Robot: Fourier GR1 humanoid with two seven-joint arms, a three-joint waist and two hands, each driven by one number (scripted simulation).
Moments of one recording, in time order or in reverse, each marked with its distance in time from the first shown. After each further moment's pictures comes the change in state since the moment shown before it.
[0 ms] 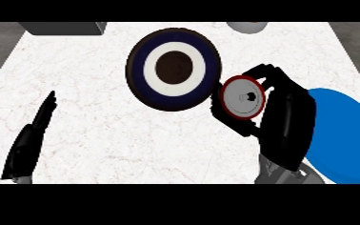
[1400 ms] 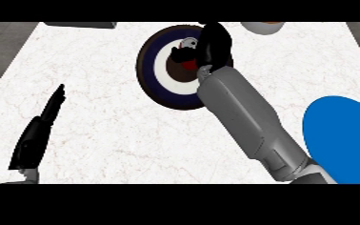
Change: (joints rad) left arm -0.050 -0.023 -0.004 -0.005 -0.029 -0.049 0.008; right arm -0.712 0.049 -0.042 1.099 -0.613 -0.414 0.023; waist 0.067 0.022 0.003
